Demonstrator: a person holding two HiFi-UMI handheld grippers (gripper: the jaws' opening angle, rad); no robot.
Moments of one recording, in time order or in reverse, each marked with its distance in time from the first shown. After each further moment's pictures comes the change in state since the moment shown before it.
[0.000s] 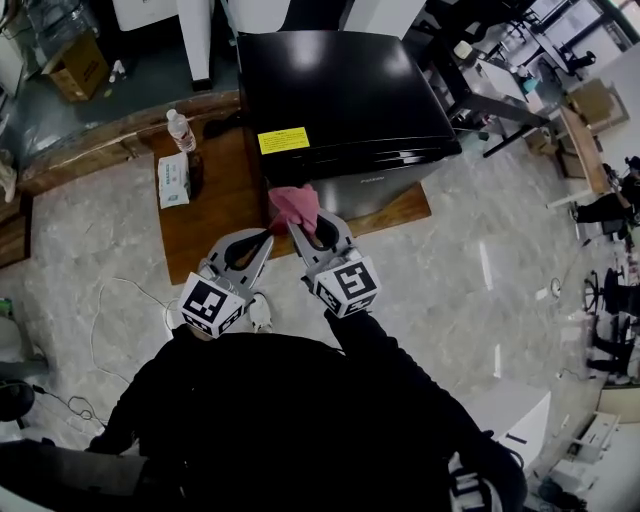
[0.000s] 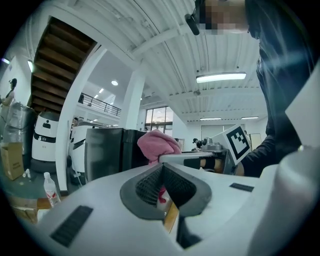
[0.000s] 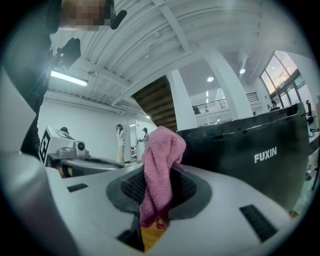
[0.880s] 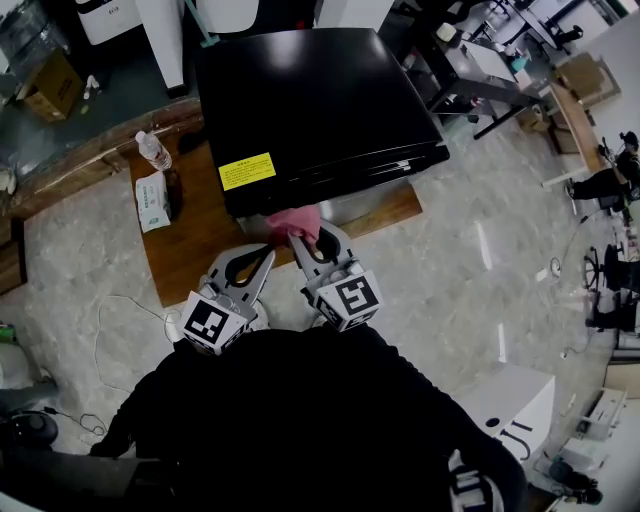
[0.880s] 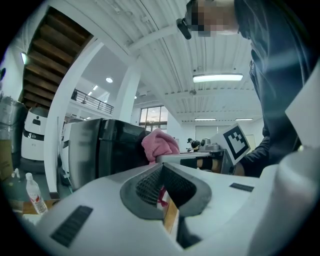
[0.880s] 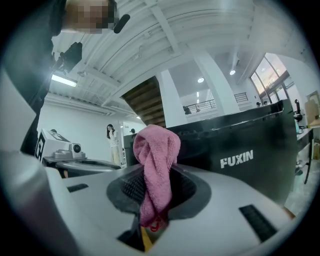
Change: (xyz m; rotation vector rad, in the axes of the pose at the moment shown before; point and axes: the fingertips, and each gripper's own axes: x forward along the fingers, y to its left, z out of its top) left arm 0.071 0.000 -0.008 -0.014 0.020 -0.077; right arm -0.003 -0.076 -0.003 0.047 -0.015 -0.098
